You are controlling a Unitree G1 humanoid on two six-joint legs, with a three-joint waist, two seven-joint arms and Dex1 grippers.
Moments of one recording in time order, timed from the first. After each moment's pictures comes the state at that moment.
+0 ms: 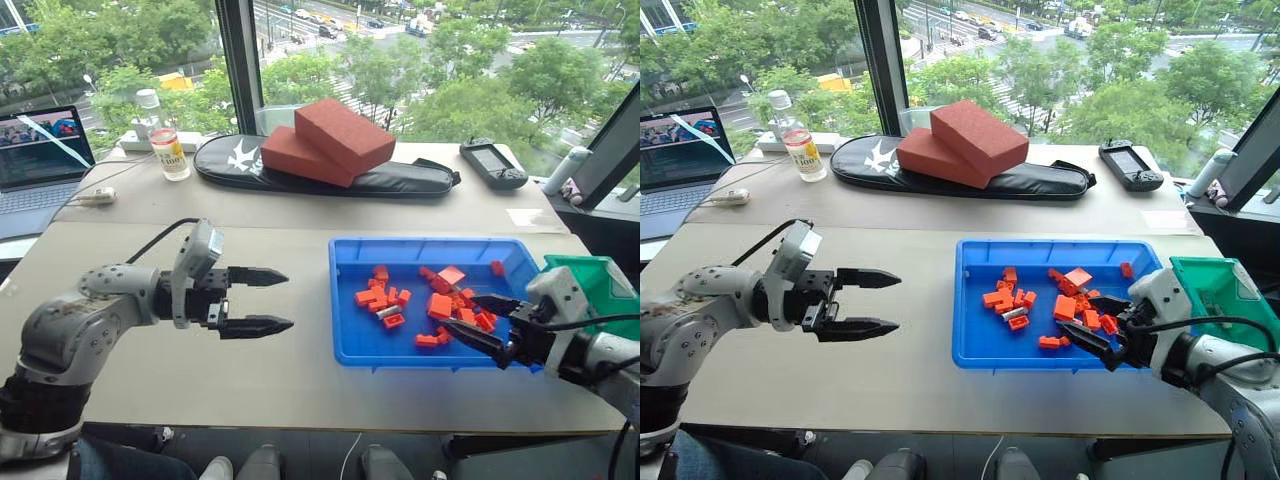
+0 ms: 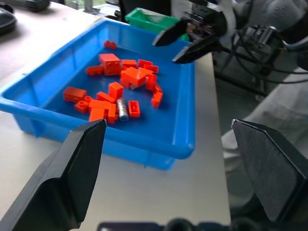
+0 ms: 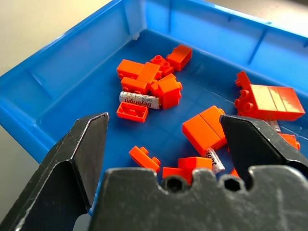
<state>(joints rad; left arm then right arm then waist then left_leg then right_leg) -0.41 0.88 0.06 -0.36 -0.81 0.76 -1.26 -0.02 -0.88 -0.31 -0.50 0.67 0.82 0.69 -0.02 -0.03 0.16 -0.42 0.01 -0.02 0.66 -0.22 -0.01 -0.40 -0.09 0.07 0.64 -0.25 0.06</state>
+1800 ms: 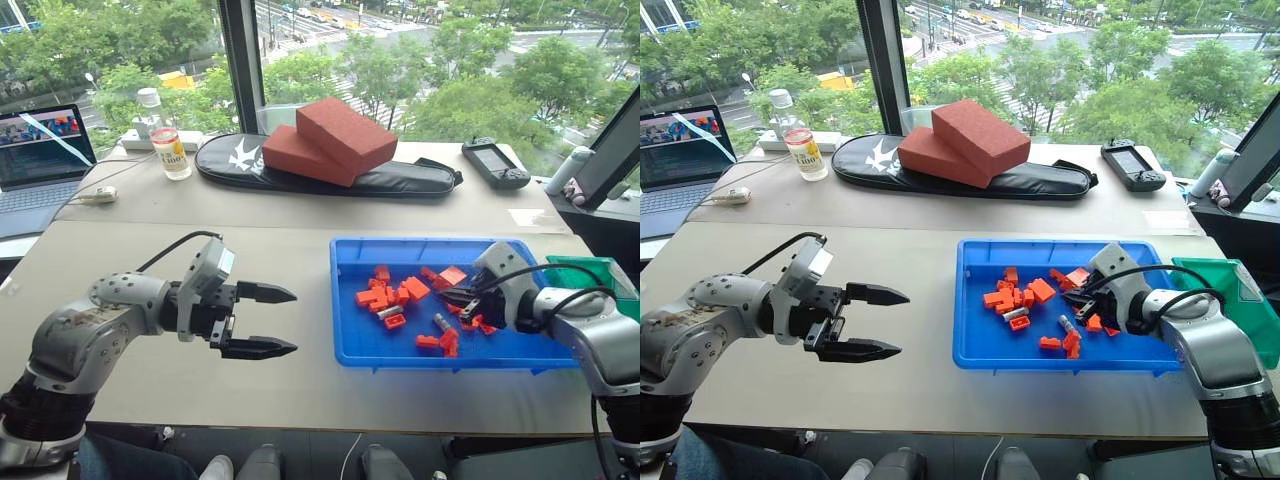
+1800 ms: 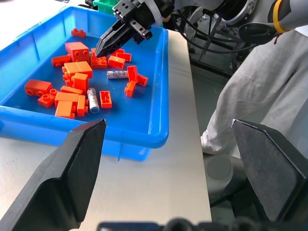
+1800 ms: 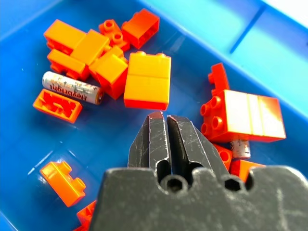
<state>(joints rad) -0.37 0.85 0.04 -0.38 -0.78 0.72 -1.23 -0.31 -0.86 -0.06 -0.25 0.38 0.82 0.76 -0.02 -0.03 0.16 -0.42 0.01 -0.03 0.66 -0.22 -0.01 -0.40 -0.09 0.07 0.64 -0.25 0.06</state>
